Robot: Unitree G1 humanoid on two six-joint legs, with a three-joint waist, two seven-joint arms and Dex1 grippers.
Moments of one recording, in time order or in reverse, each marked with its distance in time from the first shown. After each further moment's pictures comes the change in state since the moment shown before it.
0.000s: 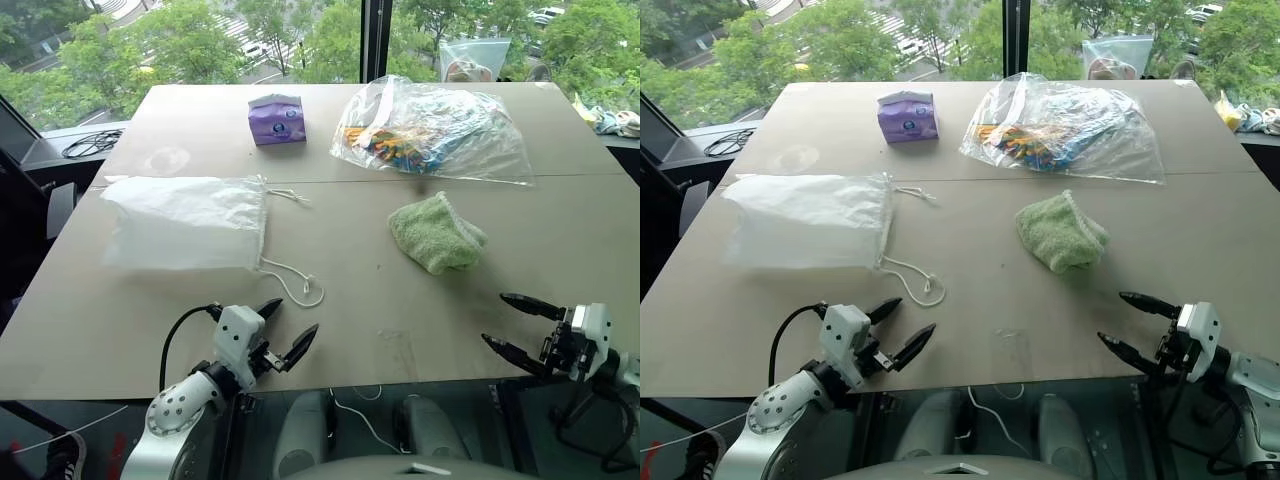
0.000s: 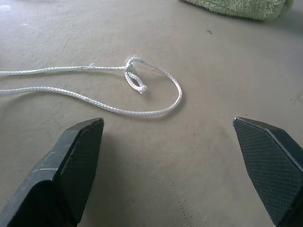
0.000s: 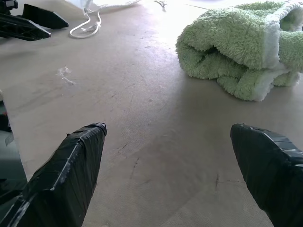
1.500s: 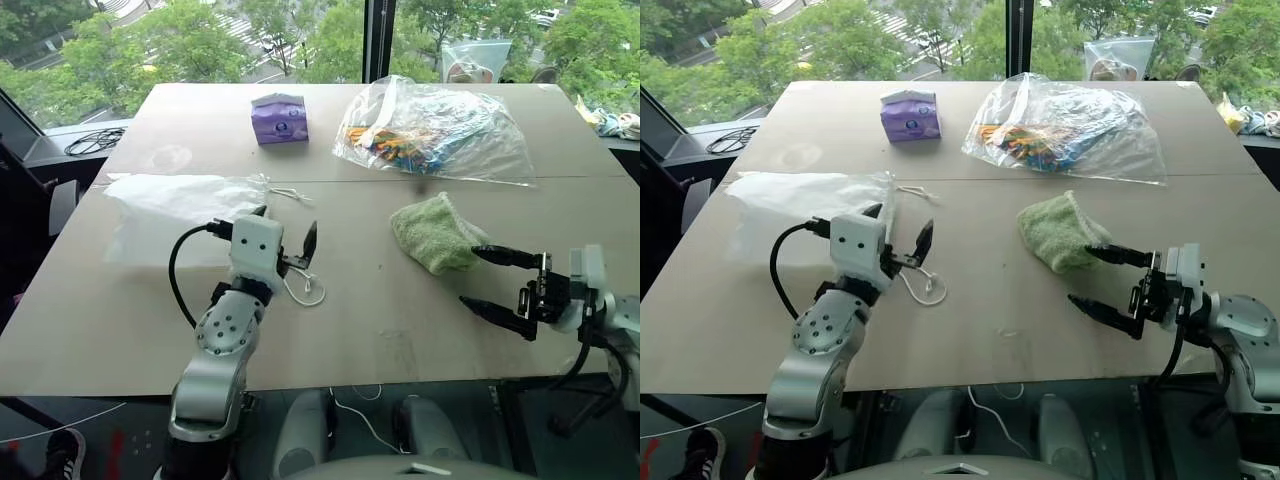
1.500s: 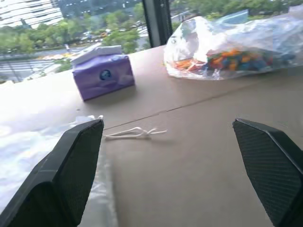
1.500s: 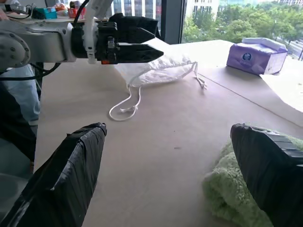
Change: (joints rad) left arm -0.478 -0.211 -0.087 -0.117 0.402 0.341 0.554; right arm -0.231 -0.040 0.056 -0.265 0.139 0.289 -0.001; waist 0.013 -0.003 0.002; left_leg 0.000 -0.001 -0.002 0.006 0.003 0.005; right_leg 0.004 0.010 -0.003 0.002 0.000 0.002
